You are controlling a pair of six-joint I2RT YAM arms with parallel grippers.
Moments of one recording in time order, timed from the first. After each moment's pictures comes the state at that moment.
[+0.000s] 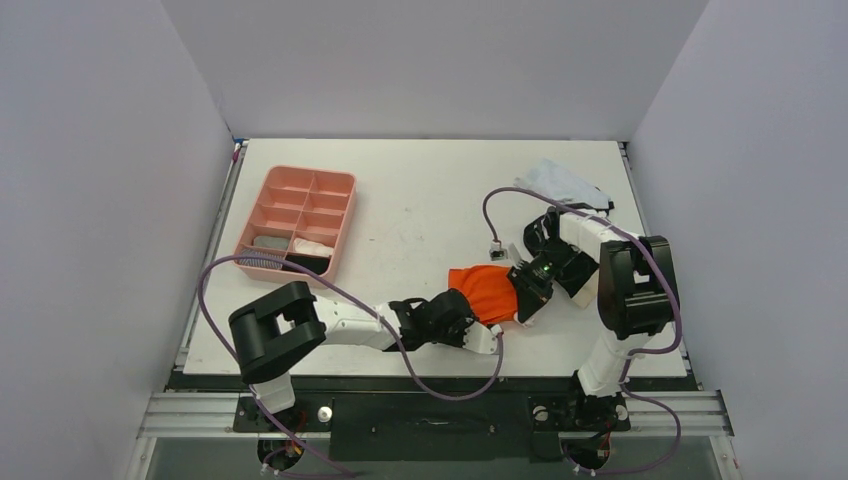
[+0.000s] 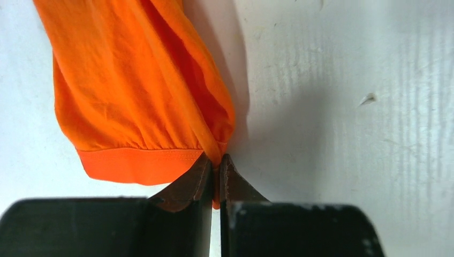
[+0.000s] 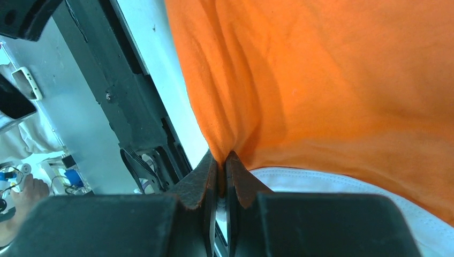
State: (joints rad) left arm -1.18 1.75 0.86 0.09 -0.07 0.72; right arm 0.14 1.80 1.14 -1.28 -0.65 -0.97
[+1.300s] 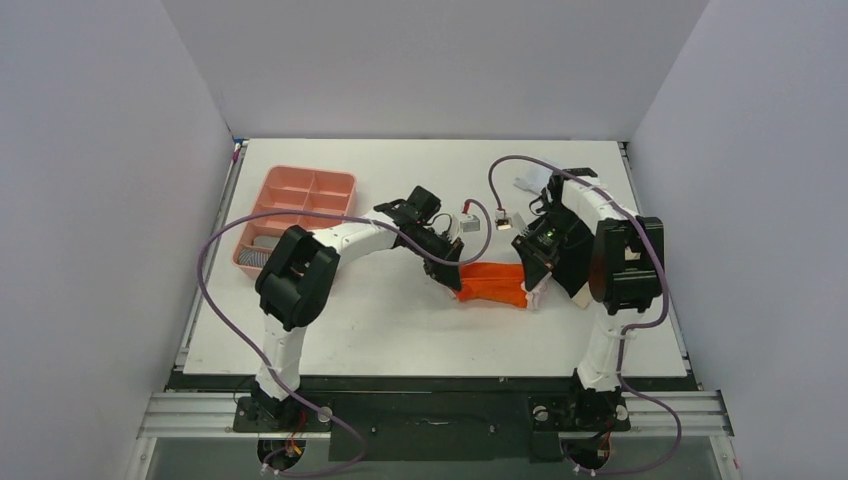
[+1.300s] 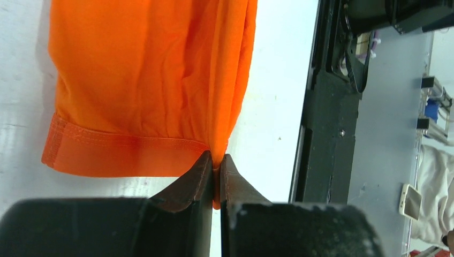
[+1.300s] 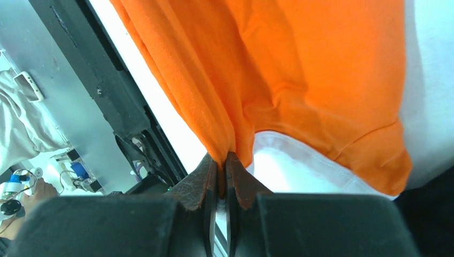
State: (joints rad) left arm -0.68 2.03 1.45 -0.50 0.90 0.16; right arm 0.09 1.97 1.49 -1.47 -0.57 -0.97
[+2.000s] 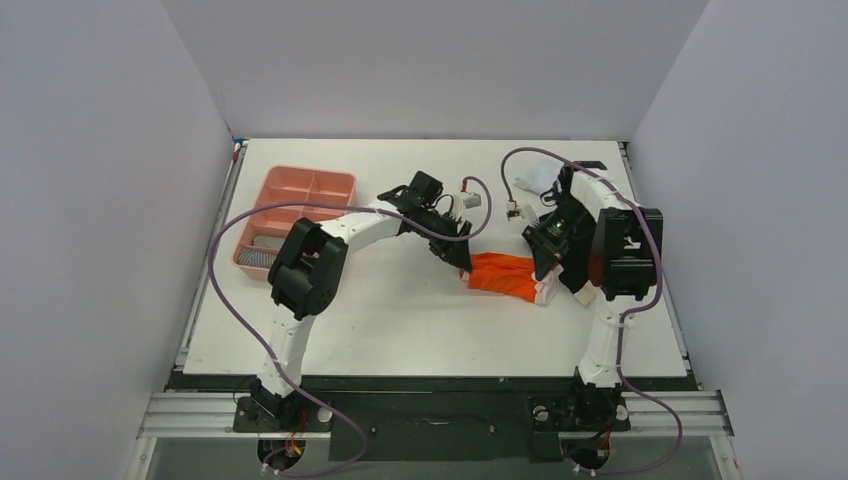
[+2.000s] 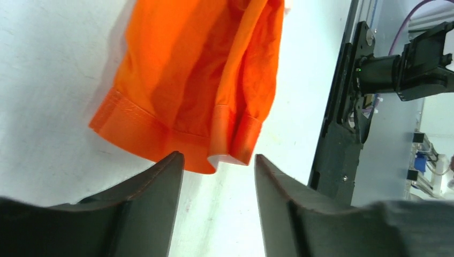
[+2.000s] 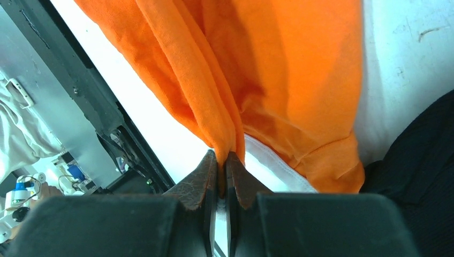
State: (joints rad) left arm -0.64 2.16 1.64 -0.45 0.86 -0.02; right arm 0.02 2.12 1.66 -1.51 -0.50 -0.98
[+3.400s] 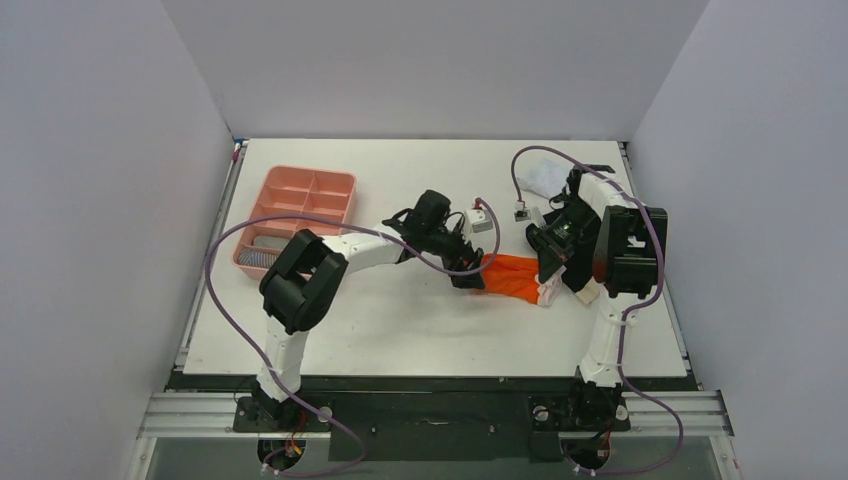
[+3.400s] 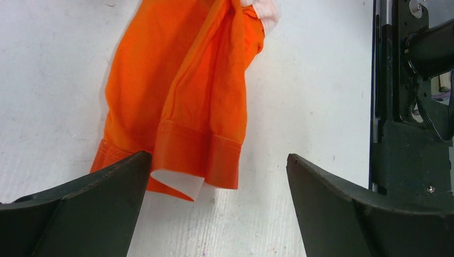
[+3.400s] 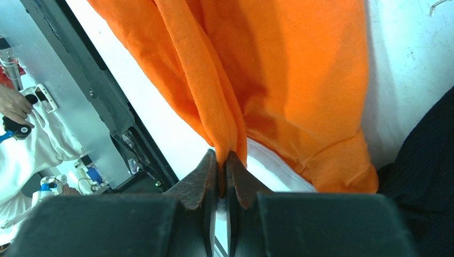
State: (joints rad) left arm -0.73 2.05 1.38 -0.03 0.76 0.10; right arm -0.05 2.15 1.65 -1.53 -0.56 -1.01
